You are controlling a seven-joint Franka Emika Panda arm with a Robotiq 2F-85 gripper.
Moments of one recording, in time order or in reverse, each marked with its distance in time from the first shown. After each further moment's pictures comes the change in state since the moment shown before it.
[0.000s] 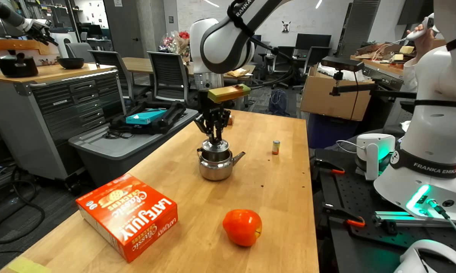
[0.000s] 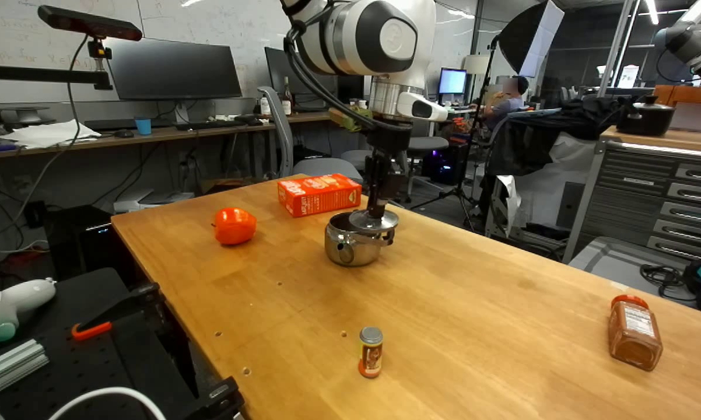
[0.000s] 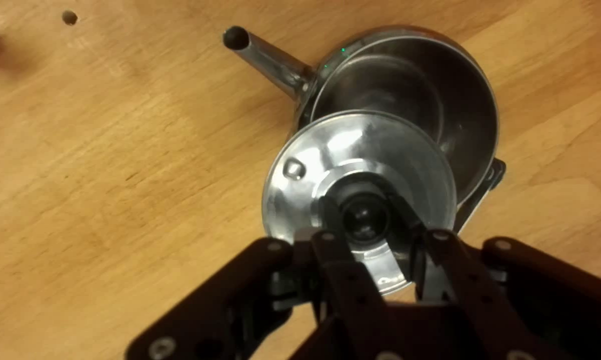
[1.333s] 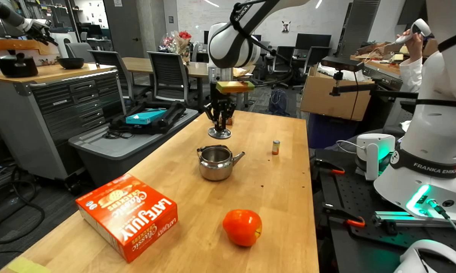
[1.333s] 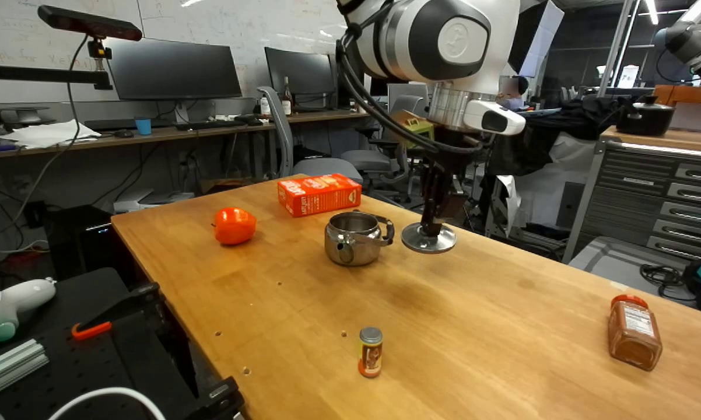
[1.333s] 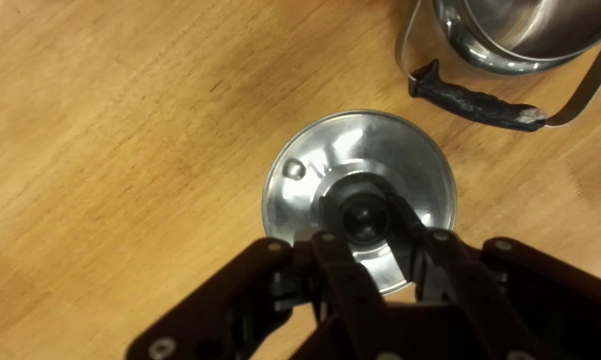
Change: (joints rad) arm -0.161 0.040 -0.029 0.043 0.086 0.056 -0.107
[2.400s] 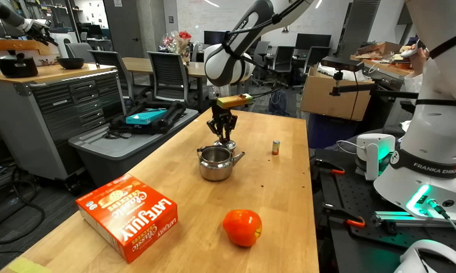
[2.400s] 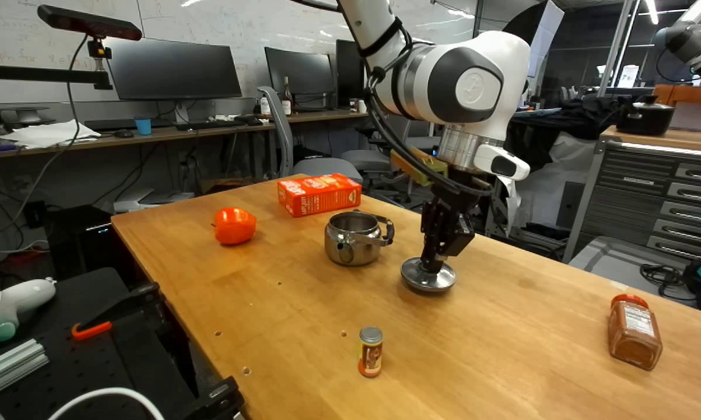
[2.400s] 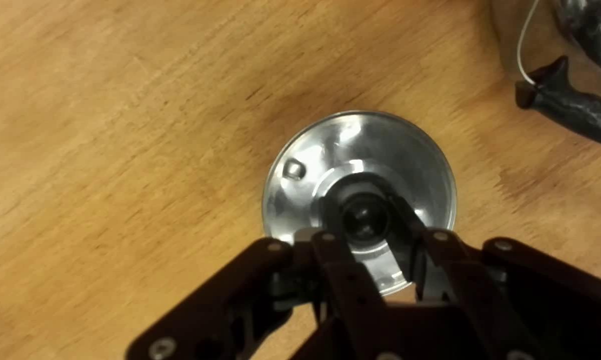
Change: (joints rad) arm -0.031 0.159 0.001 0.109 -0.022 -0.073 -0.050
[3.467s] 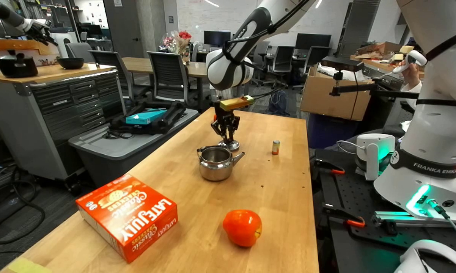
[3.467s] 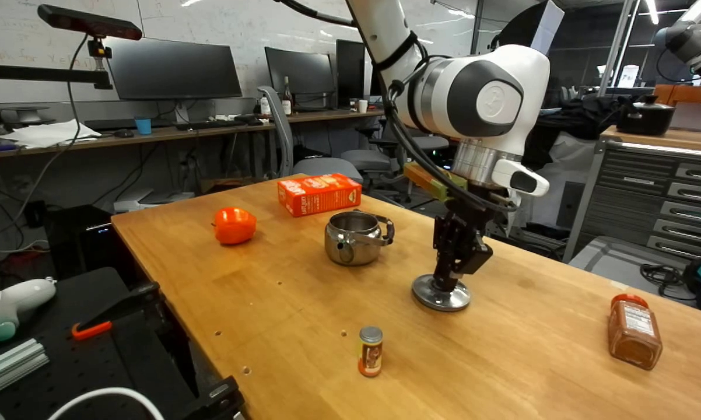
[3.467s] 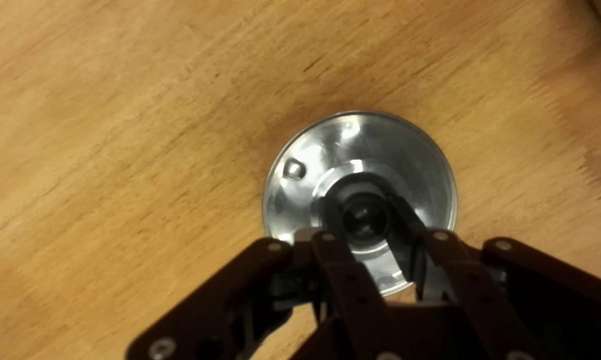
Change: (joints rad) arm -0.039 0.055 -0.004 0.048 -0.041 -0.023 -0.010
